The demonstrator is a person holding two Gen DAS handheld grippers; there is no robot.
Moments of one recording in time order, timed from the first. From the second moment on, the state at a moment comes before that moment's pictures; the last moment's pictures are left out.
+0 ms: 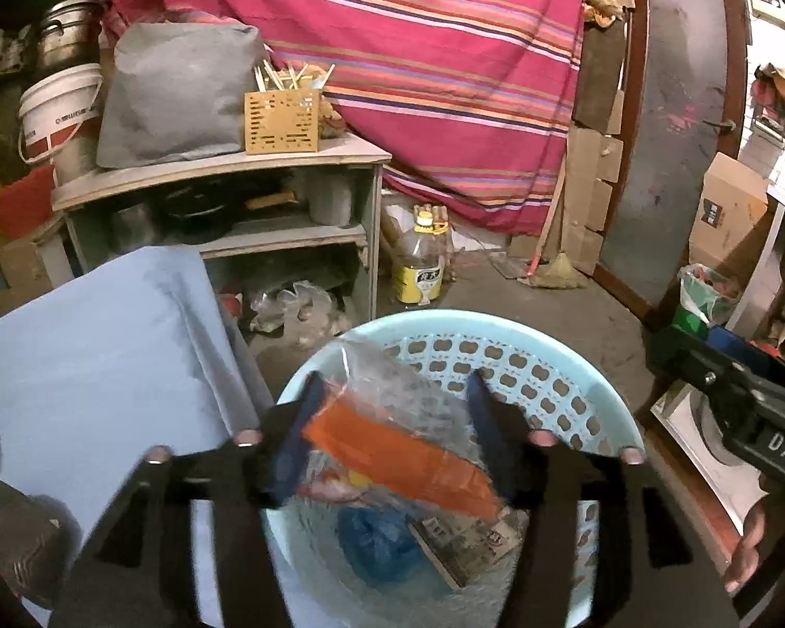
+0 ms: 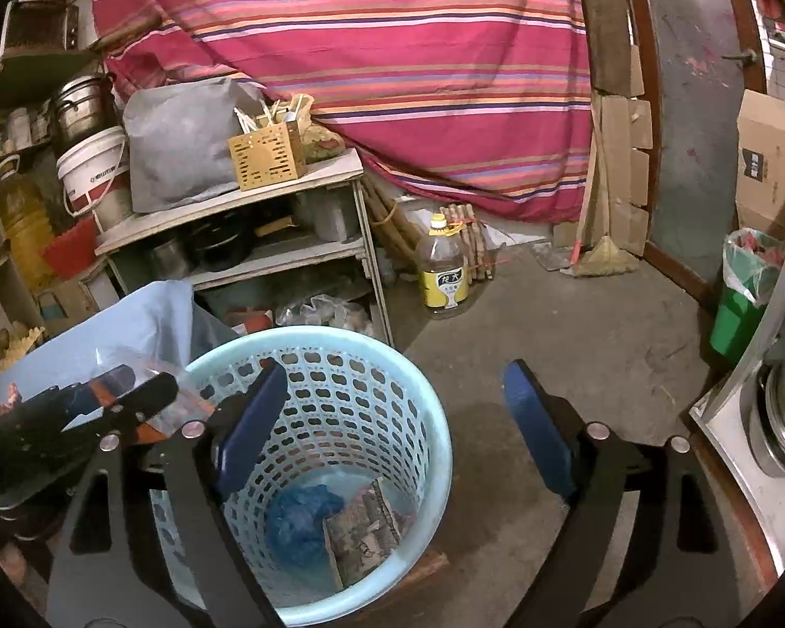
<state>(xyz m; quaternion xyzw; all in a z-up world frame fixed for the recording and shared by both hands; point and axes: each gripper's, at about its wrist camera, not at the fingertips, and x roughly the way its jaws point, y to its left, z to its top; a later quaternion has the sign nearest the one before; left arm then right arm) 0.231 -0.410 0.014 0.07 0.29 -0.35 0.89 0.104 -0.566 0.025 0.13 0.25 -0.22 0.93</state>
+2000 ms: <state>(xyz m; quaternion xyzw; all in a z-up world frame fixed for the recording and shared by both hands) 0.309 -0.013 -0.011 0.04 0.35 -0.08 0.93 0.246 -0.281 -0.005 0.03 0.34 -0.05 0.94</state>
